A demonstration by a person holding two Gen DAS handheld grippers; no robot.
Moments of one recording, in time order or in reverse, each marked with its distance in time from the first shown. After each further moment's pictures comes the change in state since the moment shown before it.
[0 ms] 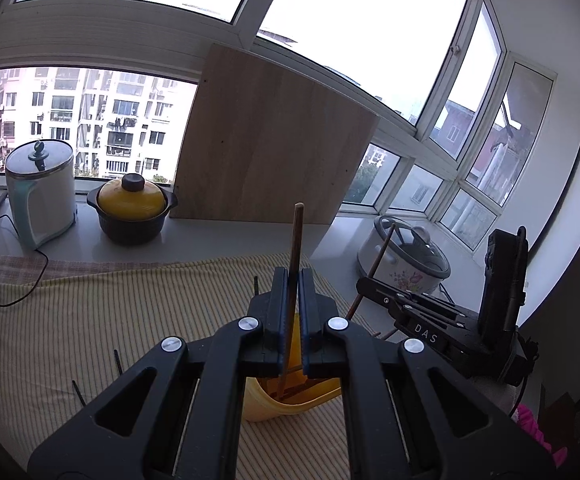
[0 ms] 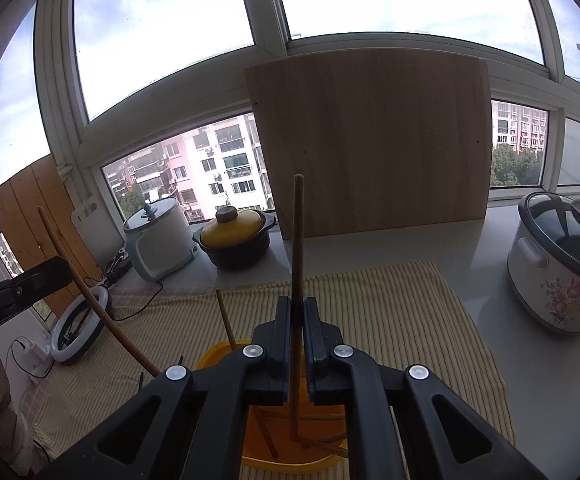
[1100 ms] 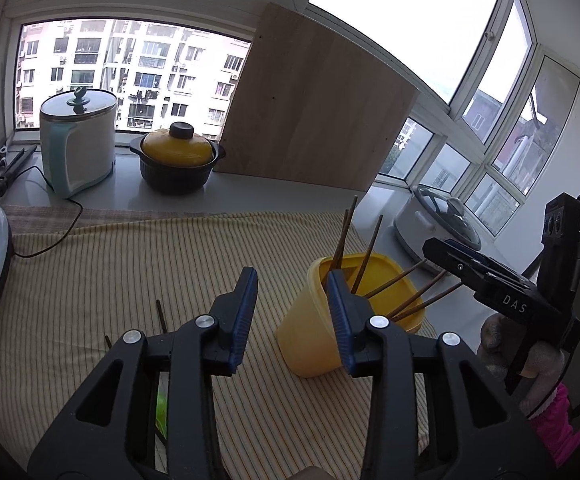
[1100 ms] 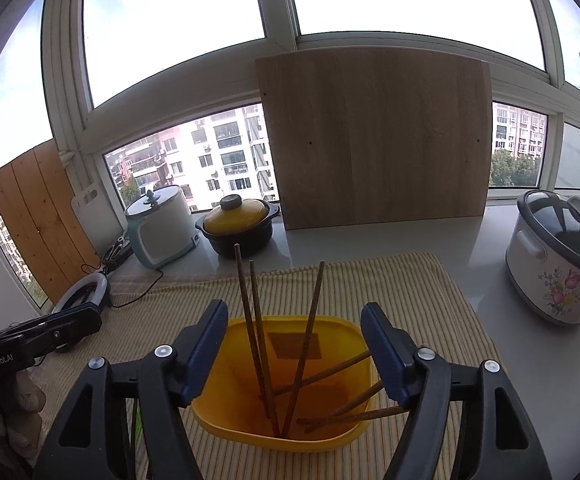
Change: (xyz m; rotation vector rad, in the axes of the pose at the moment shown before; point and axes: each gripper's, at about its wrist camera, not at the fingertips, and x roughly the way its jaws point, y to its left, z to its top) left arm -0.009 0.065 -0.044 -0.055 0.087 0.090; right arm -0.010 0.029 -0.017 -0.055 -0.012 -0.024
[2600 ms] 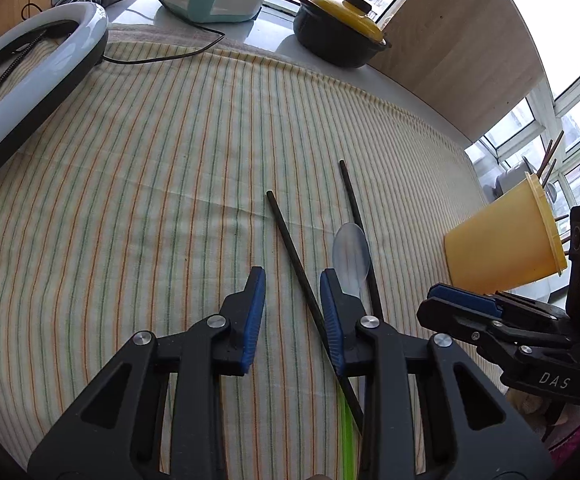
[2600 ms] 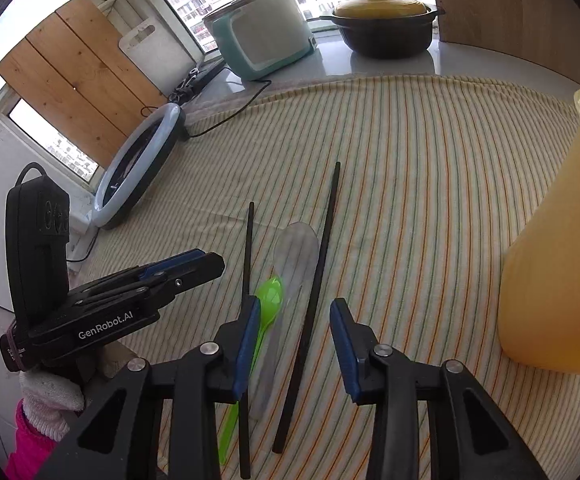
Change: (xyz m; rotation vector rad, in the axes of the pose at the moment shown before) left arm 0.045 0.172 -0.098 -0.286 0.303 0.164; right arm 0.155 0.150 -0.114 -0.009 0.602 0.303
